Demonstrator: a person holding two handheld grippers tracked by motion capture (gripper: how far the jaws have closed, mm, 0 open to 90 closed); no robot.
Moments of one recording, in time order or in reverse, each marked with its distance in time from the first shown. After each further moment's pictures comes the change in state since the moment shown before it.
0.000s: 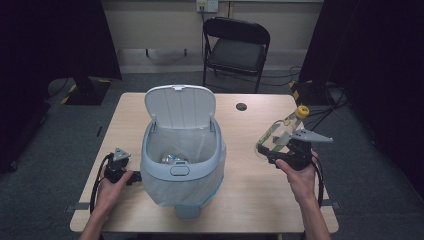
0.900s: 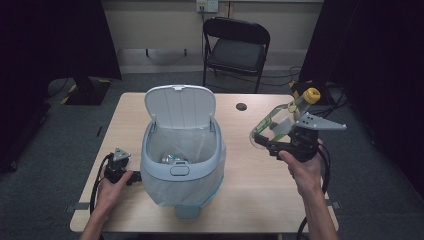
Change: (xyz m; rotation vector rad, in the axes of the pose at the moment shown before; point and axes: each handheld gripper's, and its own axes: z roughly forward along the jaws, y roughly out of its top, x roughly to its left) left arm 0.000 0.000 0.000 0.001 0.002 -0.001; right arm 0.035 0.060 -0.030 -0.095 0.127 -0.067
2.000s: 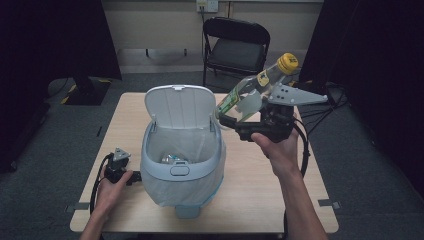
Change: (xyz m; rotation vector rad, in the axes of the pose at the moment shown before) left arm 0.000 0.000 0.000 0.000 0.000 0.000; right arm 0.070 0.083 0.029 -0.120 0.219 -0.137
